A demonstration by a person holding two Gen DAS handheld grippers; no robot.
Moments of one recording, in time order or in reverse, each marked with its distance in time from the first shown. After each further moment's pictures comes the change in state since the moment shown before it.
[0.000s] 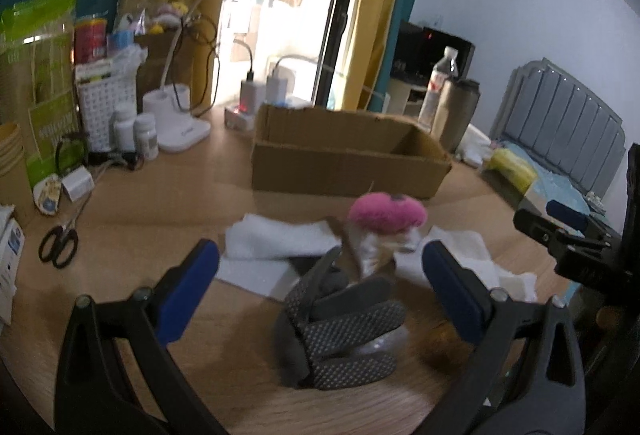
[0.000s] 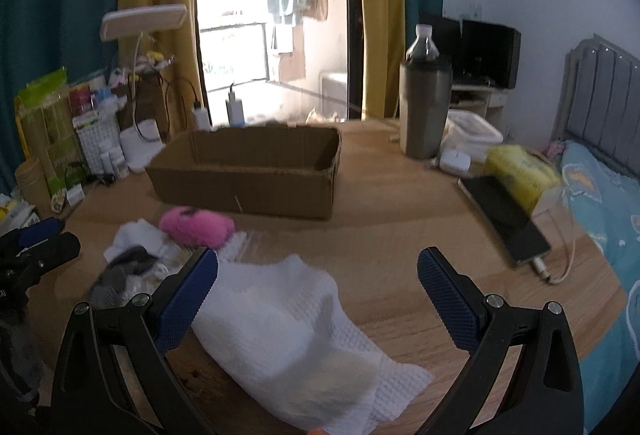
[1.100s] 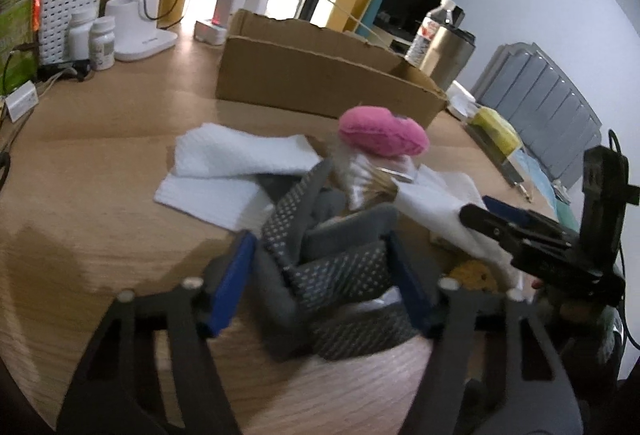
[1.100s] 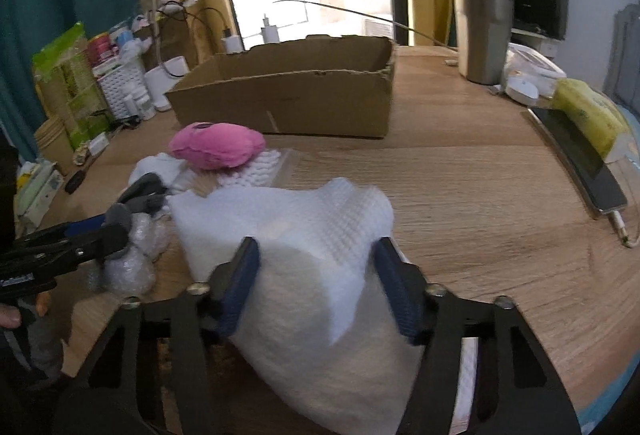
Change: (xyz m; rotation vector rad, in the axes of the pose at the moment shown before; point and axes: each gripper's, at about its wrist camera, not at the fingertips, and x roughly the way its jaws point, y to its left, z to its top) left arm 0.050 0.014 -0.039 -0.096 0.232 -0.143; right arm 0.047 0.008 -0.028 -0.007 0.205 0.194
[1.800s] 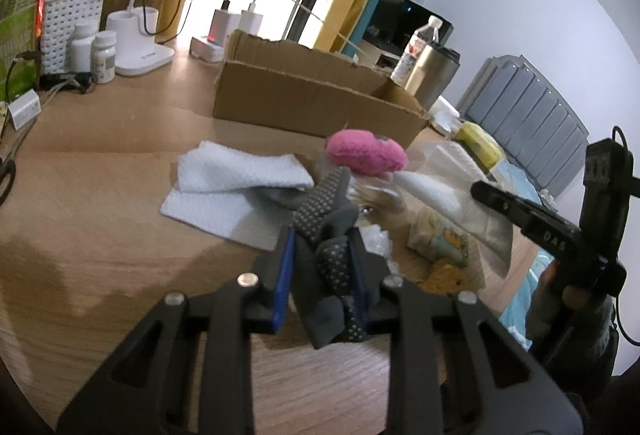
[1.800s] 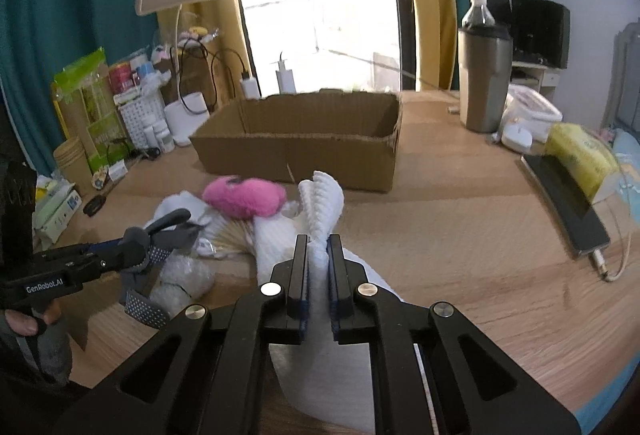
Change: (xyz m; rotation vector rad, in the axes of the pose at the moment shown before) left arm -0.021 0.000 0.004 -0.006 -0.043 -0.055; right arm -0.034 0.008 0.021 -0.030 -0.128 0.006
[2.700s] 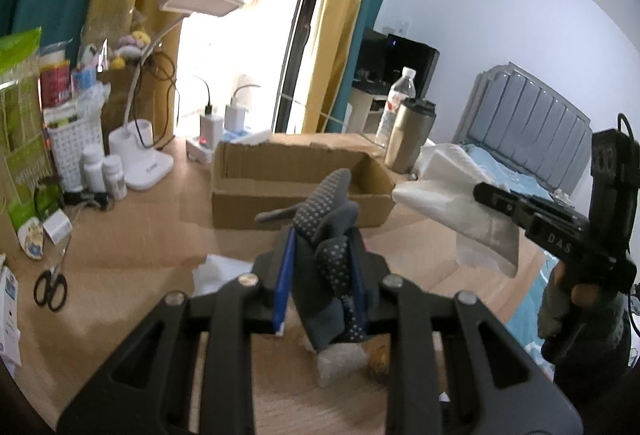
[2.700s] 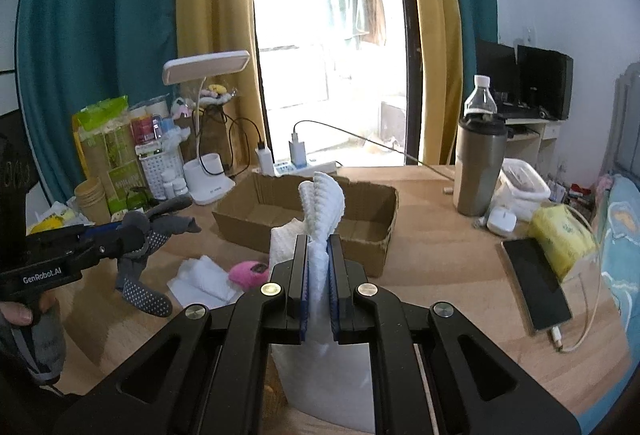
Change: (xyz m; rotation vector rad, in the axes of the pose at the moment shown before) left arm -0.057 -0.053 0.060 0.147 -0.171 0.065; right arm -0.053 0.003 0.057 -0.064 -0.158 0.017
